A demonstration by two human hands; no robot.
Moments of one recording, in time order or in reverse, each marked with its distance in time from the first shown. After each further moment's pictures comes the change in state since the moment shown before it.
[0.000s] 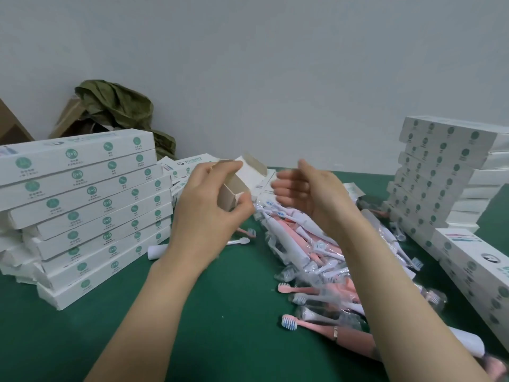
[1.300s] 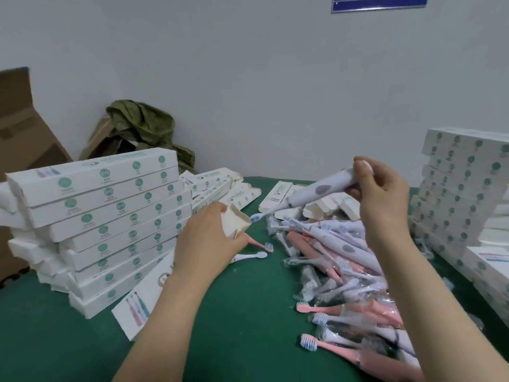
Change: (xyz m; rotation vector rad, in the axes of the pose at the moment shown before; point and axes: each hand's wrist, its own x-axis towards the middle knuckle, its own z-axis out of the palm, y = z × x) left_hand 0.000 -0.049 0.003 0.438 -0.189 -0.279; right_hand 0.009 -0.011 -0.031 -0.157 0.506 -0.519
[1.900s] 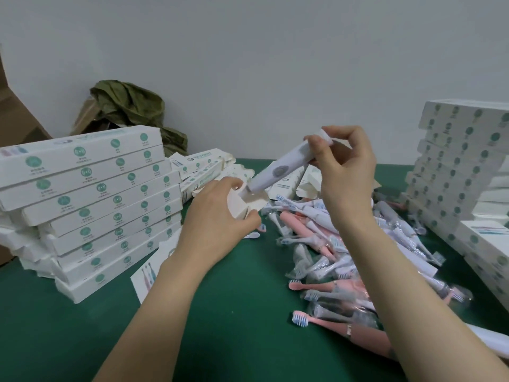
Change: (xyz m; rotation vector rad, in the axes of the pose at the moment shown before) left_hand -0.008 0.022 -0.004 -0.186 0.029 0.176; right_hand -0.034 -0.014 0.031 0.061 -0.123 -0.111
